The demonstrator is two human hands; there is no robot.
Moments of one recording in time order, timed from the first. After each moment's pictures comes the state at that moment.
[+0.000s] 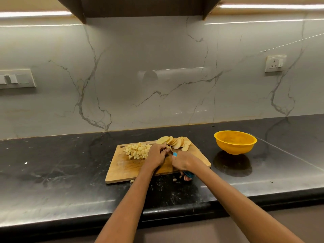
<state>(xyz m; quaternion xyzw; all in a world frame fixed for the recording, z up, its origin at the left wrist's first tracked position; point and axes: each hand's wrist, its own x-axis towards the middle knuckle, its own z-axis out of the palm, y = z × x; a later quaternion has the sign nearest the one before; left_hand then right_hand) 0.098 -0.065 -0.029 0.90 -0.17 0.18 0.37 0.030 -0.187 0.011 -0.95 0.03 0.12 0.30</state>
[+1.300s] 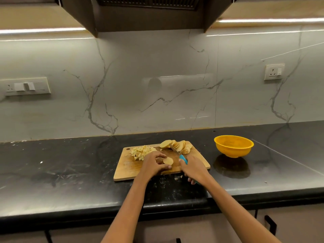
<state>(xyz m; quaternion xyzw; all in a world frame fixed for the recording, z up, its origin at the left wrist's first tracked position) 0.051 -0.039 -0.032 0.90 -0.16 0.18 0.37 -0.004 -0.207 -0.010 -0.93 -0.02 -0.06 0.37</state>
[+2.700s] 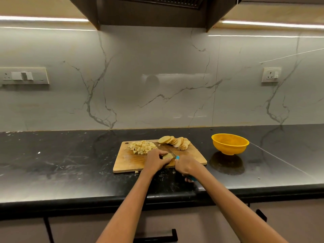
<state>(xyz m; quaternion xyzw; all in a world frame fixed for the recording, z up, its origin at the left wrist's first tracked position) 0.049 -0.052 -0.041 0.90 -0.15 0.20 0.36 -0.026 -0.183 0.020 -0.95 0.05 0.13 0.29</state>
